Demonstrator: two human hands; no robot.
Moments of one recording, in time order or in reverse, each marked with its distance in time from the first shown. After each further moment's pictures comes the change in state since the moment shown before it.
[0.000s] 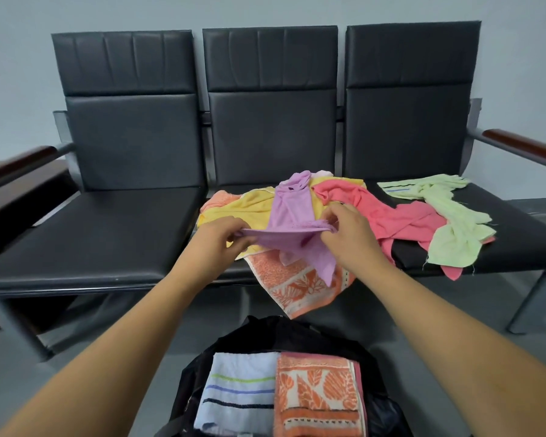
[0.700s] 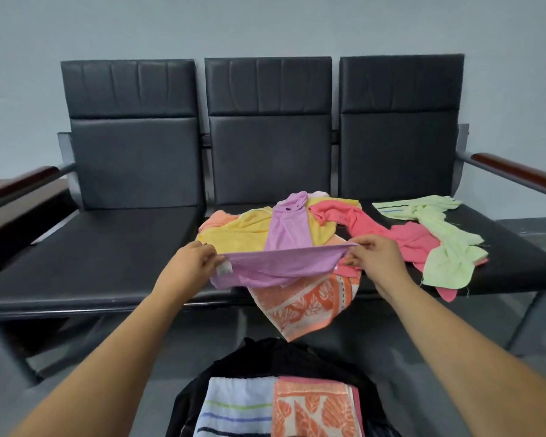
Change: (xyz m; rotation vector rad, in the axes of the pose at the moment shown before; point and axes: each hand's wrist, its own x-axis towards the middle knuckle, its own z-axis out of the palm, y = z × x) left_hand 0.006 -0.055 -0.004 0.197 -0.080 -0.310; right_hand 0.008 0.049 -0.022 0.503 0.127 0.499
